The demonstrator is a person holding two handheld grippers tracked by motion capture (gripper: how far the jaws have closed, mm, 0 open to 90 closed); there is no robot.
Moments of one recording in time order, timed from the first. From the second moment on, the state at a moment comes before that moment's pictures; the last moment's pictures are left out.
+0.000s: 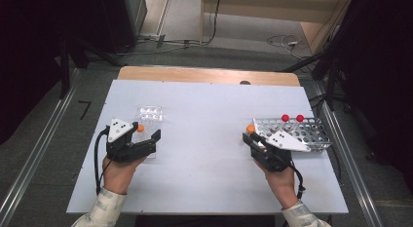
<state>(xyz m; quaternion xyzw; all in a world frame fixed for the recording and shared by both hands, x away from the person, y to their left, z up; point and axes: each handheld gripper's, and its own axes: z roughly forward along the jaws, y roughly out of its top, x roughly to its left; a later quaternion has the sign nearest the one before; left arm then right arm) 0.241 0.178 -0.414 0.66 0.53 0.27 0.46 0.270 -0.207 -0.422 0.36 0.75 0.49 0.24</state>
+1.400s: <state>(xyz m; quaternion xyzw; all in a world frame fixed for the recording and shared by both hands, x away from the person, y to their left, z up) 0.216 0.104 -0.412 0.73 0.42 0.20 0.51 0.249 -0.094 -0.450 0.25 0.82 0.48 0.16</state>
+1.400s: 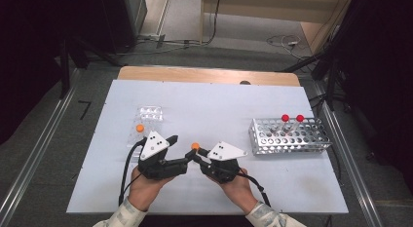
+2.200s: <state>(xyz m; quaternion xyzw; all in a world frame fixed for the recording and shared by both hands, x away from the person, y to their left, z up) 0.214 0.100 -0.418 0.74 0.40 0.19 0.51 0.242 -0.088 -0.449 0.24 0.83 0.49 0.14</state>
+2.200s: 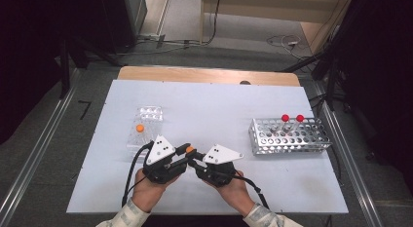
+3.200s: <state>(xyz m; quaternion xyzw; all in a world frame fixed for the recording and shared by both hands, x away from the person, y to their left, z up) 0.201 0.190 -0.378 0.67 0.47 0.25 0.52 0.250 -0.153 -0.440 0.27 0.82 0.48 0.14</state>
